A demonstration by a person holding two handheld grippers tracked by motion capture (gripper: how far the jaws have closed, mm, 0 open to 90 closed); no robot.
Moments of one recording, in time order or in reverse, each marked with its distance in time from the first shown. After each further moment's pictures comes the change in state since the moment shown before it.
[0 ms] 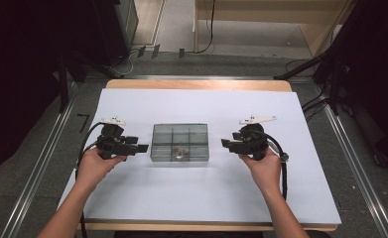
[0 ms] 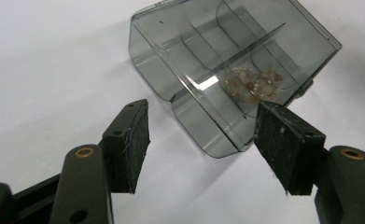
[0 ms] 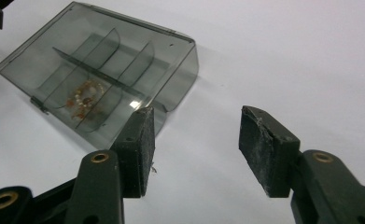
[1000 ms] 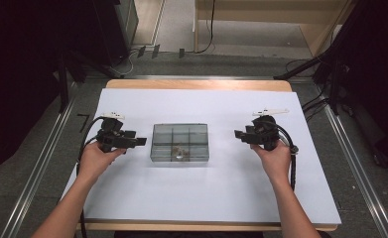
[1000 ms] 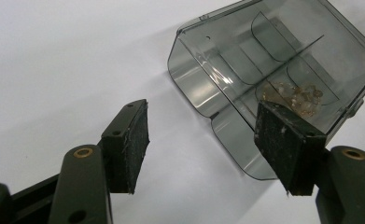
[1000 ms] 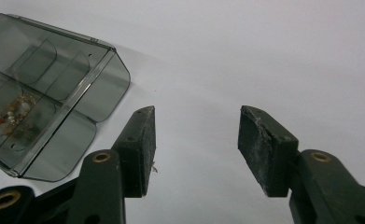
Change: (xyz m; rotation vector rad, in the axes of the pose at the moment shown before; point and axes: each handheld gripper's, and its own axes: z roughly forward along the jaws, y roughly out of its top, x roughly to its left) left arm 0.020 0.007 0.009 -0.013 0.042 -0.020; right arm -0.048 0.003 0.004 0.001 -0.076 0.069
